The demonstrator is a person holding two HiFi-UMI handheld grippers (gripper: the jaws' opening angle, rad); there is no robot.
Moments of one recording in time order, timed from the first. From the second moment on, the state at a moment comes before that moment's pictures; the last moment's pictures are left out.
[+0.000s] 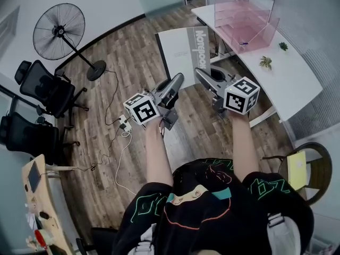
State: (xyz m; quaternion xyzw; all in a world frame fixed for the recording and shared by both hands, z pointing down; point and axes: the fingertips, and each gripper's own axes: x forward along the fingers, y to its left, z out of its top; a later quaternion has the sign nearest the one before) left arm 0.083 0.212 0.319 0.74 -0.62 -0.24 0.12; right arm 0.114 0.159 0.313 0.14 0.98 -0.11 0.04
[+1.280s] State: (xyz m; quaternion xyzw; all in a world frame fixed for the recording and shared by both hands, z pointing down) left arm 0.032 0.095 0.352 0.75 -0.59 -0.24 0.16; right arm 0.068 0.047 0.347 0.08 0.99 -0.10 0.04
